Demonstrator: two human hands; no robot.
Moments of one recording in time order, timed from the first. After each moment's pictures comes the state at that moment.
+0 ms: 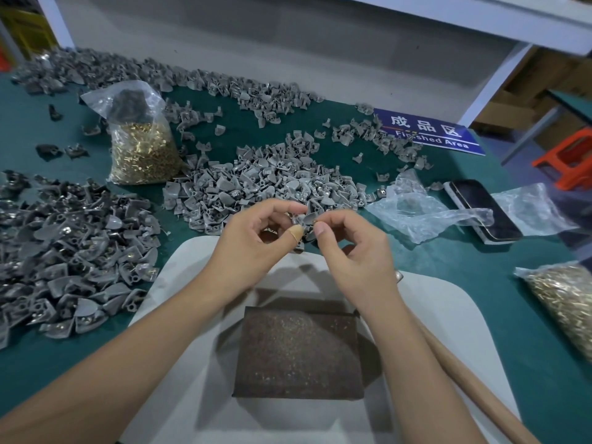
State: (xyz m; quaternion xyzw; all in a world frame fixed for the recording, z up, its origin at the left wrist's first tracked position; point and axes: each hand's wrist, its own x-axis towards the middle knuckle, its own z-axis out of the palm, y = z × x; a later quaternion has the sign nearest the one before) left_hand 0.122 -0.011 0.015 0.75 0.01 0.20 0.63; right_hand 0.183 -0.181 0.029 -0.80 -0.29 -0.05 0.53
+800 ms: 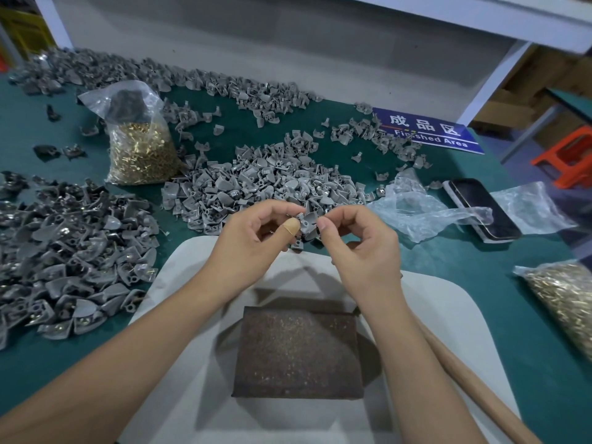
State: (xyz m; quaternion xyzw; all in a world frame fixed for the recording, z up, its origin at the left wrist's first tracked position) left_hand 0.125 -0.012 0.012 0.73 0.00 0.18 0.66; right_hand 0.181 -0.181 0.033 -0.78 -0.26 -0.09 0.56
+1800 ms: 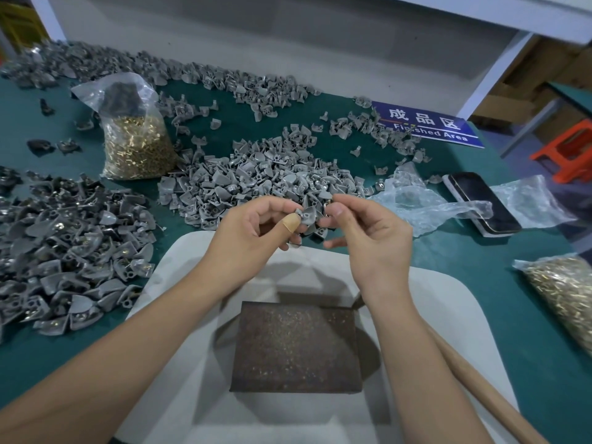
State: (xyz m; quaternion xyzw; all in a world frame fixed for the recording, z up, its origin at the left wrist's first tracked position) left_hand 0.124 -0.015 0.016 0.70 0.01 0.16 0.70; right_hand 0.185 -0.181 0.036 -0.69 -0.15 -0.01 0.71
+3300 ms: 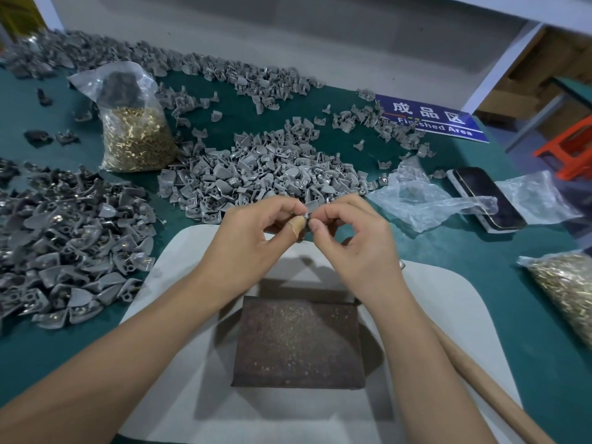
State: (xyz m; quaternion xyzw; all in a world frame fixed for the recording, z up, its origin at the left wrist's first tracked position) left_hand 0.114 -0.018 0.021 0.80 -0.04 0.23 0.55; right_hand 0.183 -0.184 0.035 -0.80 -0.35 -0.08 0.48
